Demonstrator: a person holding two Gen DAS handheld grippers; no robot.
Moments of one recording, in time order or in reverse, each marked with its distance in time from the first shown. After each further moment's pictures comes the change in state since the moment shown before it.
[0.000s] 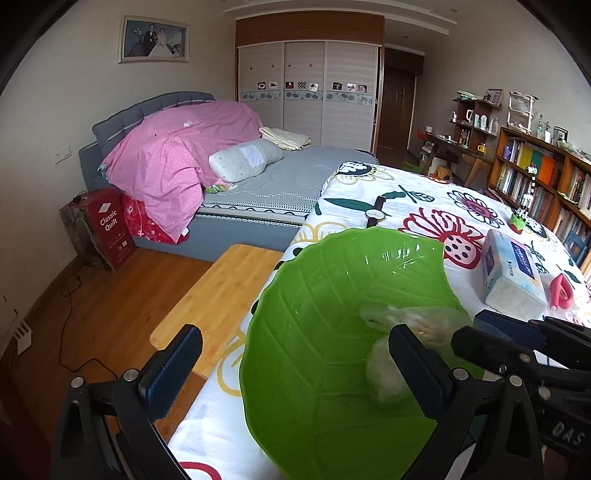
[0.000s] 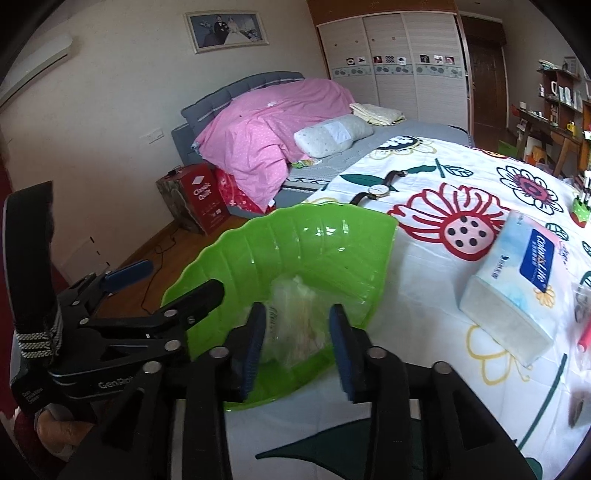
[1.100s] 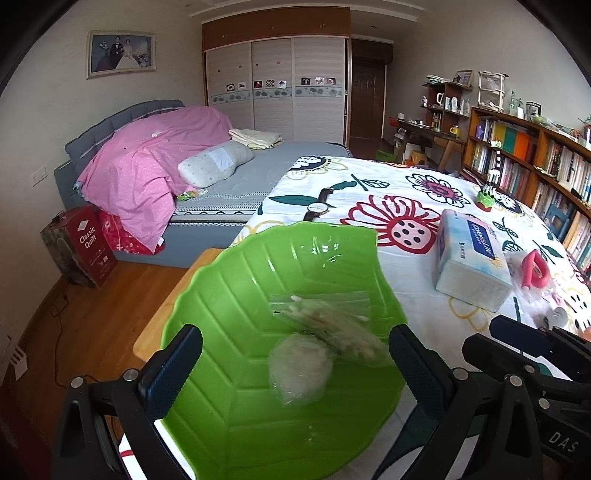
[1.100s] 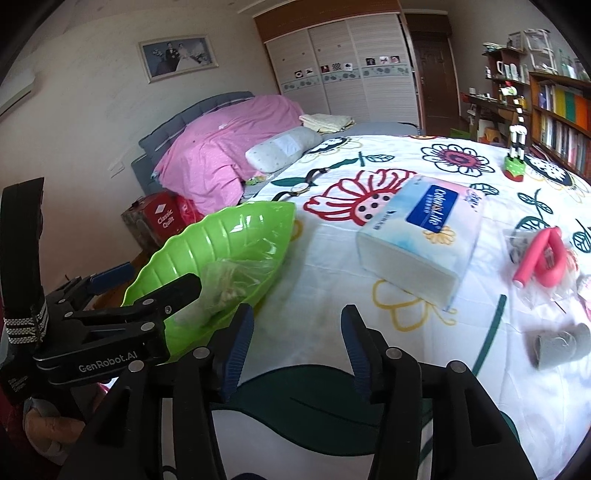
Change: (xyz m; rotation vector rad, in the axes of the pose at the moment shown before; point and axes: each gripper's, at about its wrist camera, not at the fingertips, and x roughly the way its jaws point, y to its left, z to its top) left arm -0.009 -0.058 0.002 0.096 0.012 -0.060; right arm -0.053 -0.054 -0.038 0.153 -0.073 -0.137
